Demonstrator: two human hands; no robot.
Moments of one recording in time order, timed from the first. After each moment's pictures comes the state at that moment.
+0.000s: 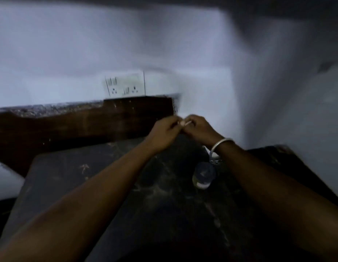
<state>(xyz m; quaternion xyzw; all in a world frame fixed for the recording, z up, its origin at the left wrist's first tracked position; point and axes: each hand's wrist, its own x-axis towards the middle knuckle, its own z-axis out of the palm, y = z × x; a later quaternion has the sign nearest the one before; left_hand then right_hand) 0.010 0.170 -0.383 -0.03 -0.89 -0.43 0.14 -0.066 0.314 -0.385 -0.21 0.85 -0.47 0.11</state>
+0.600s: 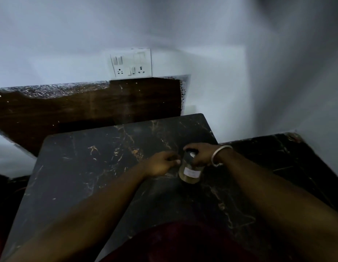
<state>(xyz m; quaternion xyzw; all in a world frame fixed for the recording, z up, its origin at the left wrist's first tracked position) 0.086 0.158 -0.491 0.03 -0.86 -0.47 -0.19 -0.048 0.348 -0.495 -0.26 0.84 -0.22 0.41</state>
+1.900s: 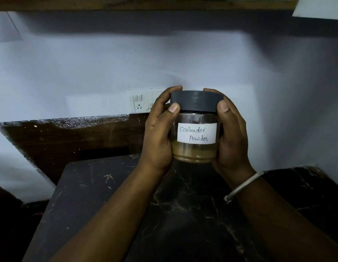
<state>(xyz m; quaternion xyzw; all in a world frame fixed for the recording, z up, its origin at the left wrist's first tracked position) 0.112 0.173 -0.274 -0.09 -0.51 -0.80 0.29 0.057 0.288 -0.274 -0.29 0.47 -0.83 0.01</state>
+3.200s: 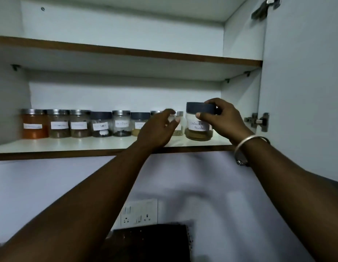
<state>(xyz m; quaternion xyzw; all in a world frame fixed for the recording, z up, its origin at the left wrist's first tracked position) -0.093 0.070 -0.029 -0.05 -0.87 -0.26 0.42 -0.157 0.278 -0.002 -0.34 0.74 -0.52 -0.27</state>
